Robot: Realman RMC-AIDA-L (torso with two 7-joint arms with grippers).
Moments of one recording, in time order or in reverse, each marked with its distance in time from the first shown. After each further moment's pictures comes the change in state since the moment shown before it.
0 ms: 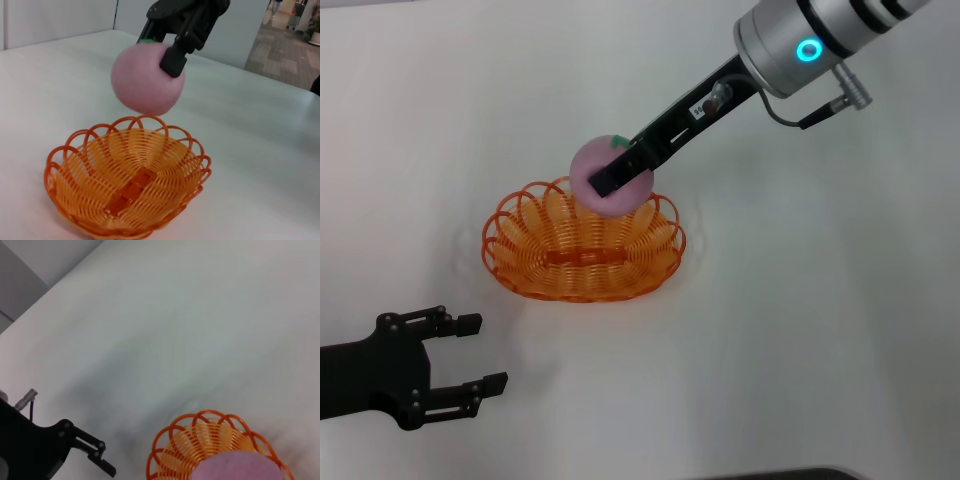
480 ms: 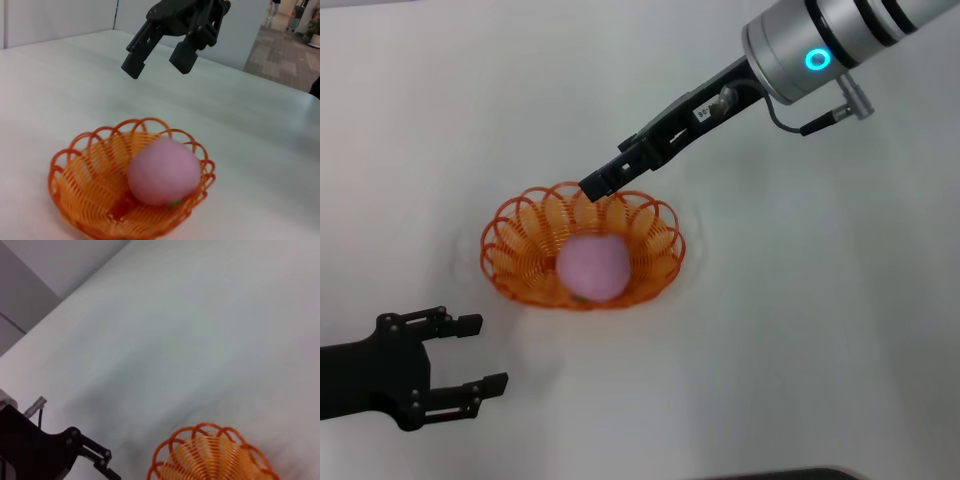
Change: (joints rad) left arm 0.000 0.000 0.000 0.004 0.000 0.007 -0.013; right arm -0.037 -0.003 0.013 0.019 0.061 0.026 -0.076
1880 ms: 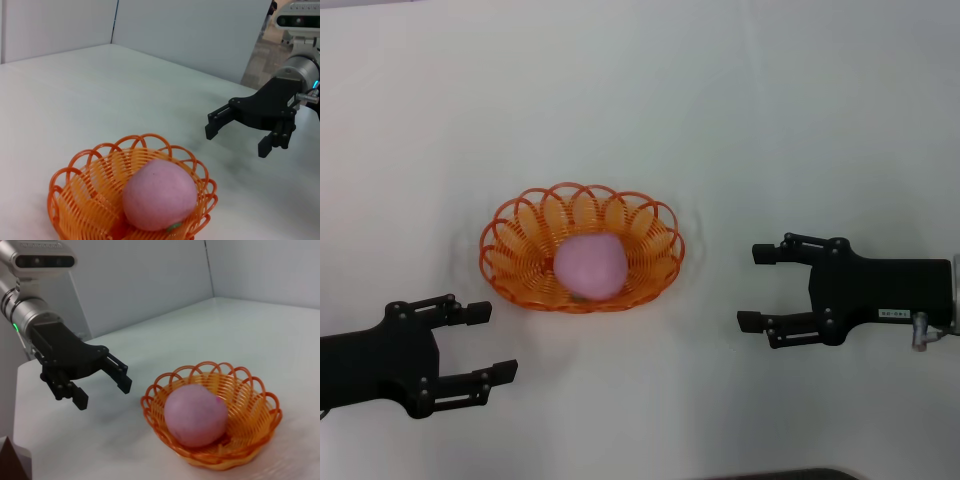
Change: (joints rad) left arm -0.021 0.001 -0.004 -0.034 -0.025 -0.001 0.008; right arm -0.530 -0.007 0.361 0.360 0.238 -0.068 -1.281
